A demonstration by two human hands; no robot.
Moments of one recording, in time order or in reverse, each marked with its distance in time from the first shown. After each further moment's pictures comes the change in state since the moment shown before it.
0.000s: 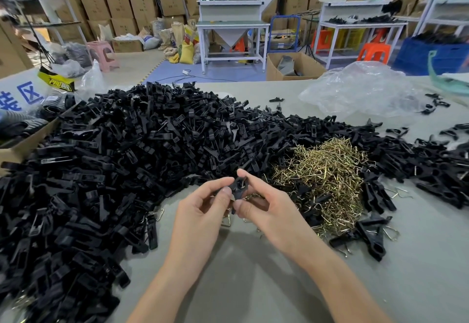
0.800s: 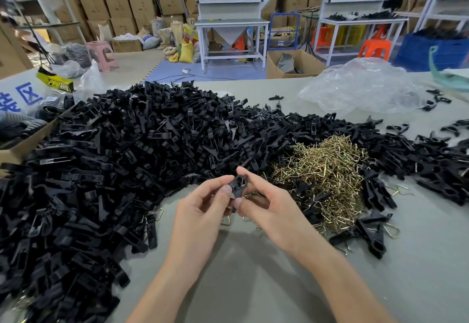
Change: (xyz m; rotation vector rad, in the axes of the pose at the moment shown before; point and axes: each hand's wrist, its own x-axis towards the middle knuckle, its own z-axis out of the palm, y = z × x) left_hand -0.002 0.001 0.001 -0.022 -0.006 0.002; right_hand 0.003 0.004 -0.002 0.005 -0.009 -0.041
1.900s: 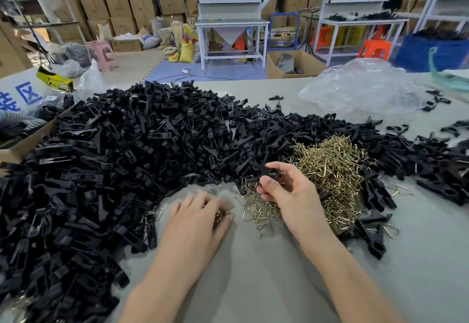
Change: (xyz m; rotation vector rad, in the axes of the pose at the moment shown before) left_hand 0.007 -0.022 -0.023 1.244 -0.142 0.305; right_hand 0.005 0.007 -0.018 0.170 0.401 0.059
